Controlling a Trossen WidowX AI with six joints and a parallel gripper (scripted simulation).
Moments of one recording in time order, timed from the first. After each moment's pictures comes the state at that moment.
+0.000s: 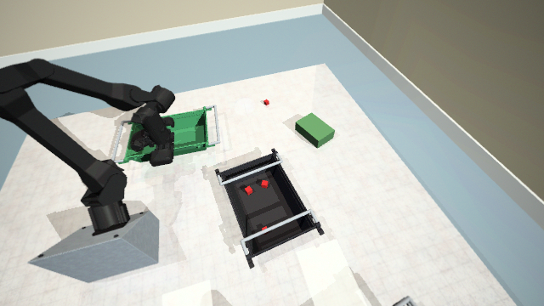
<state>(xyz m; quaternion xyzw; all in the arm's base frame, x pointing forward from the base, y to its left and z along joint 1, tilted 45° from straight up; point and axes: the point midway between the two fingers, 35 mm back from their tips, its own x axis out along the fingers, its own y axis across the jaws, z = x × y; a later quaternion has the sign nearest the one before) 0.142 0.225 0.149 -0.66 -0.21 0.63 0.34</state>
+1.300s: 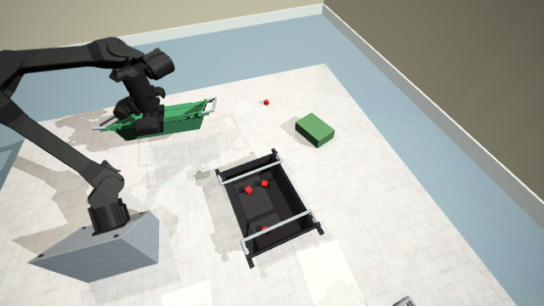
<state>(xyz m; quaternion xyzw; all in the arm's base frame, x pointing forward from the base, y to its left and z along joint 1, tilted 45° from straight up) 0.139 0.149 0.237 -0.66 -0.20 0.64 0.33</state>
